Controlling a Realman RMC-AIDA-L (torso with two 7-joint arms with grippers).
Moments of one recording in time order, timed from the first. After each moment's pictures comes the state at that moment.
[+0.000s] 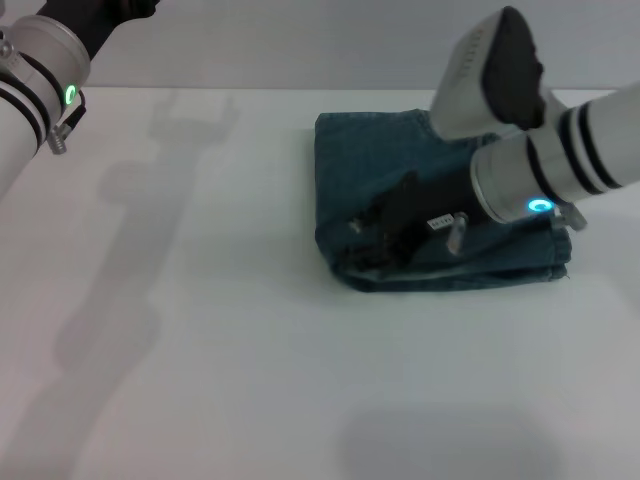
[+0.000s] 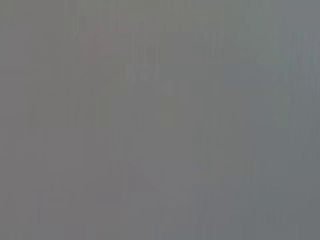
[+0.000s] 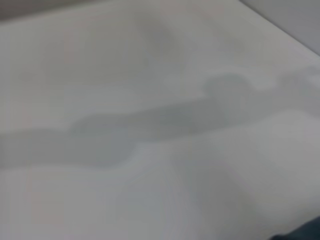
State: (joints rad) left arm -0.34 -2.06 1.72 1.19 1.90 -0.10 -2.32; right arm 0.71 2.08 -1.41 -0.96 -2.12 -1.20 1.99
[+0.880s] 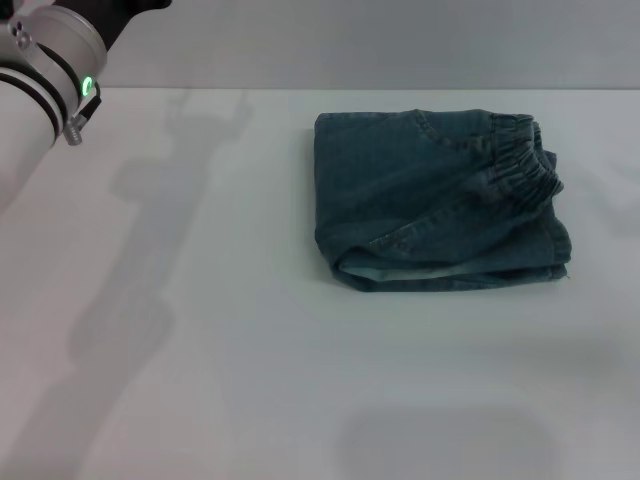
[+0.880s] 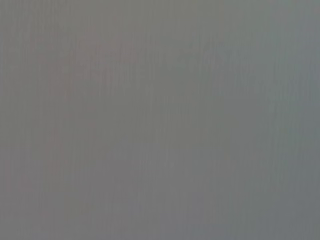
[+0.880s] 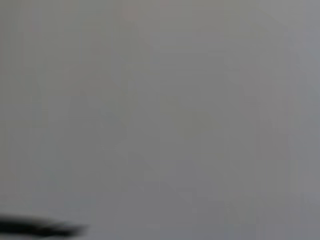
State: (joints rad) left arm -0.37 -2.06 1.74 1.18 1.90 -0.12 -2.32; right arm 0.20 2.08 -0.89 -0.83 -1.05 -1.40 0.94
